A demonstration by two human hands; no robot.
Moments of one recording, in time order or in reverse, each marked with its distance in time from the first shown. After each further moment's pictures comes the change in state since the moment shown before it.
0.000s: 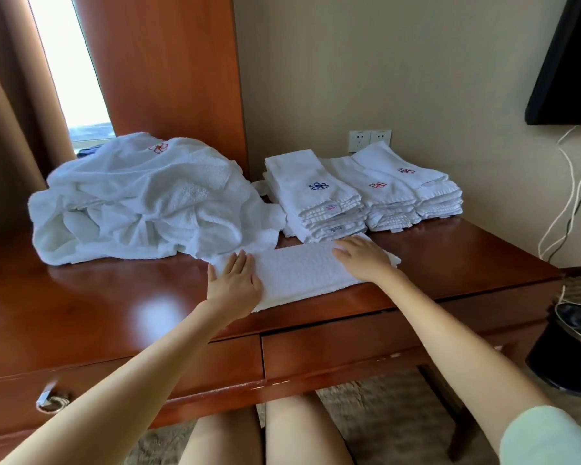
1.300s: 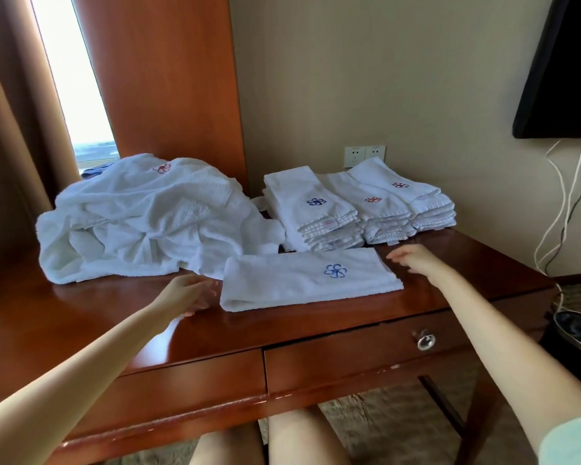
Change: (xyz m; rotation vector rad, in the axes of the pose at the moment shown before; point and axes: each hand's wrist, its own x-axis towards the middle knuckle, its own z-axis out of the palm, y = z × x) left_hand -0.004 -0.086 -0.035 -0.978 0.016 -0.240; right_hand -0.030 0.083 -0.044 0.799 0.124 0.393
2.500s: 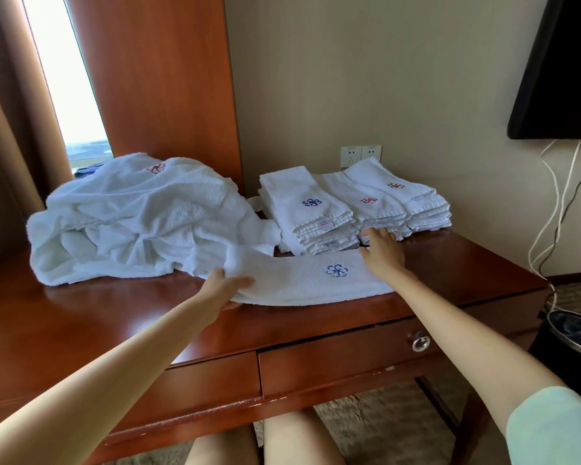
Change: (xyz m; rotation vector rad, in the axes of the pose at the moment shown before) left_hand -0.007 0.046 0.065 -0.214 -0.028 -0.092; right_hand 0.011 -0.031 0.052 -0.635 0.293 -0.313
